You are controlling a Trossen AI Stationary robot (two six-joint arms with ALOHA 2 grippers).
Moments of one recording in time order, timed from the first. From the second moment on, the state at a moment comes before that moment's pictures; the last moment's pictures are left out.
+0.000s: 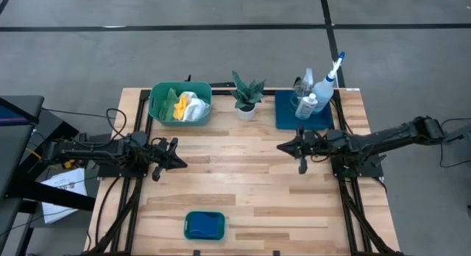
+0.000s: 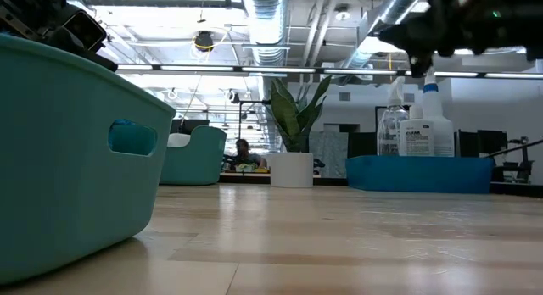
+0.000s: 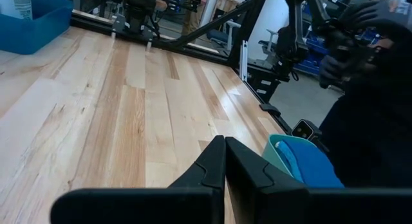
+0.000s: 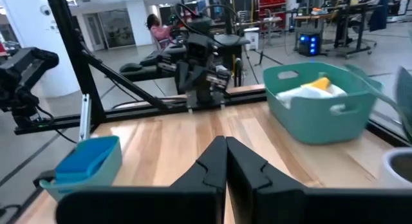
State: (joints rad) left arm 0.08 0.29 0.01 0.14 0.36 -0.27; right arm 0.11 0.83 0.28 0.51 0.16 0.13
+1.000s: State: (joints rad) left arm 0.08 0.29 0.01 0.14 0.36 -0.27; right arm 0.07 0.27 0.01 0.27 0.08 0.05
